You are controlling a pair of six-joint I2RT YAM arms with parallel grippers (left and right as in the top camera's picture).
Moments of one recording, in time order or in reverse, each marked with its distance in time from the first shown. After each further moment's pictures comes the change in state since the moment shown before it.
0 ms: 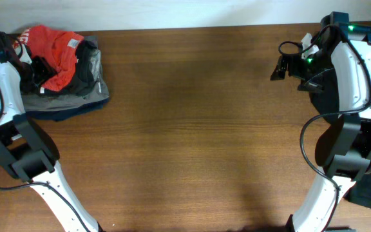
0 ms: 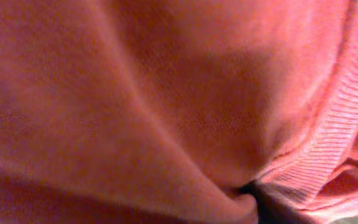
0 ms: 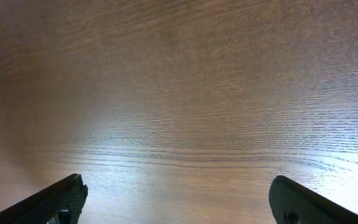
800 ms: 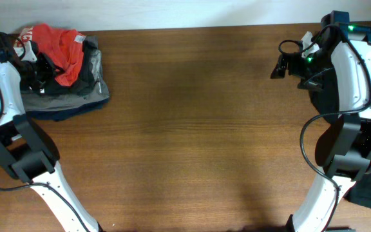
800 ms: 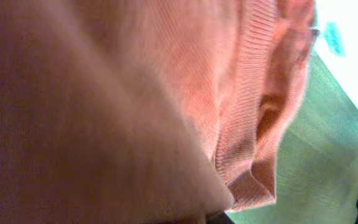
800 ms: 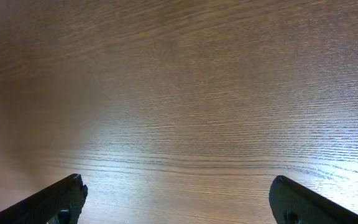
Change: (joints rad) left arm -0.003 -0.021 -0.006 -0.036 0.260 -0.015; right arm 0.000 0.000 0.000 0.023 0.000 0.000
